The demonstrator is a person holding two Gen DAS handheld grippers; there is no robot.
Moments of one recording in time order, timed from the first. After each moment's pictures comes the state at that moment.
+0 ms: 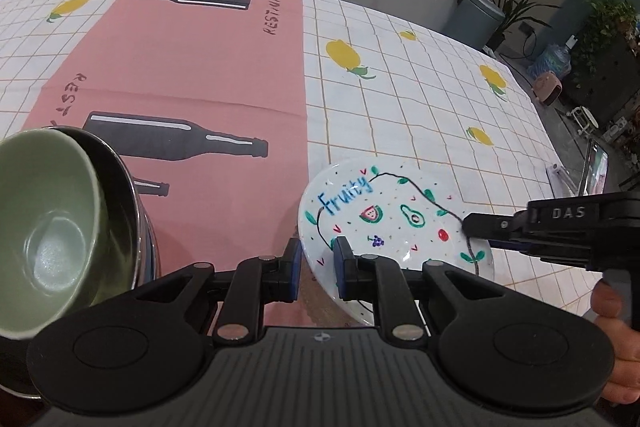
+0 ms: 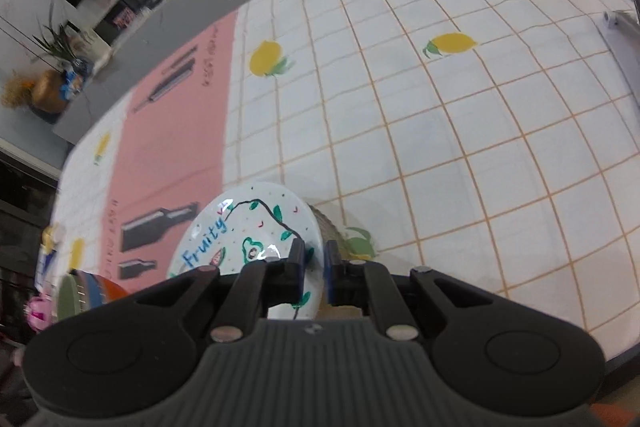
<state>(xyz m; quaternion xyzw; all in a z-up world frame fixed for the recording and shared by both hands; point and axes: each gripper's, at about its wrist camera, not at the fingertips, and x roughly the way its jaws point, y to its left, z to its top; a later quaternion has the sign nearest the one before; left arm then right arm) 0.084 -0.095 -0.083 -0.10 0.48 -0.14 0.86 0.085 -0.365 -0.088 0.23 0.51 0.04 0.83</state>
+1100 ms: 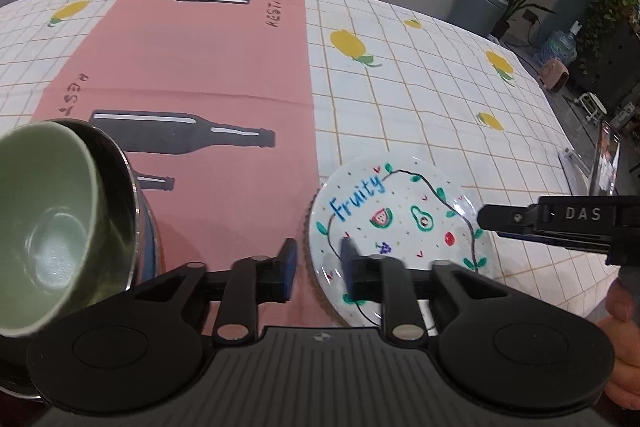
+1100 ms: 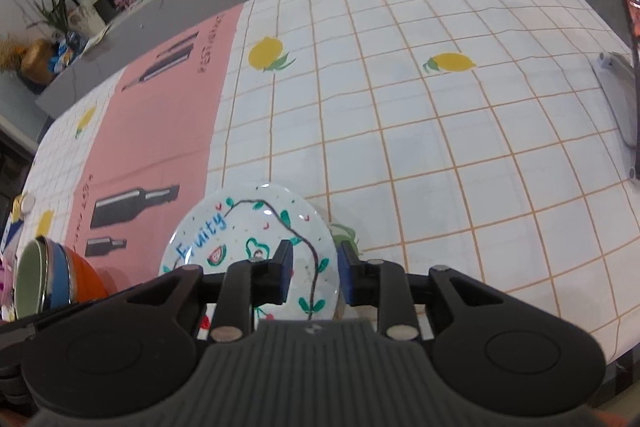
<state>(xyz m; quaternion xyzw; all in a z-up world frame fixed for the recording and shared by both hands) 0.084 -0.097 -0.092 -0.07 0.49 -0.15 0.86 0.077 -0.353 -0.085 0.17 0.49 0.03 0.85</state>
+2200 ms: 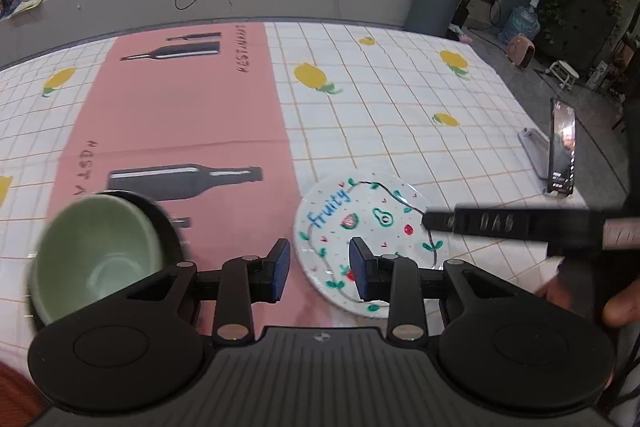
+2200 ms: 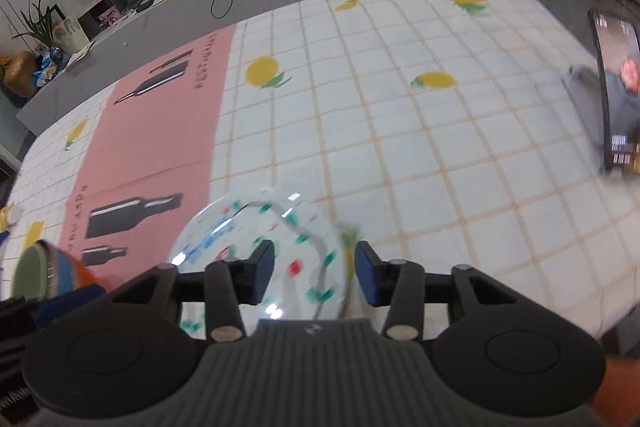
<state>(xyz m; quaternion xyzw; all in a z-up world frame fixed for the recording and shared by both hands) 0.058 -0.078 -0.027 -0.01 0.46 -0.21 0.87 0.047 -0.319 -0.065 0.15 0.48 0.00 0.86</state>
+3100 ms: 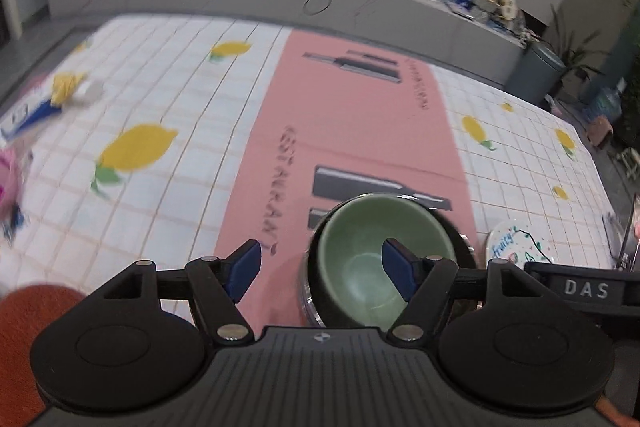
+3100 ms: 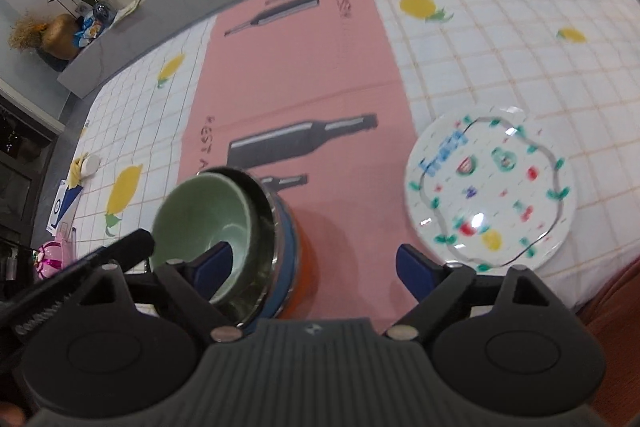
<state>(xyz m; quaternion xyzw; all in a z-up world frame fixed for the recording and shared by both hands) 0.082 0.092 -0.042 -0.11 0.45 -0.07 0.88 0.048 -0.157 -0.043 0.18 0.53 0.07 0.82</state>
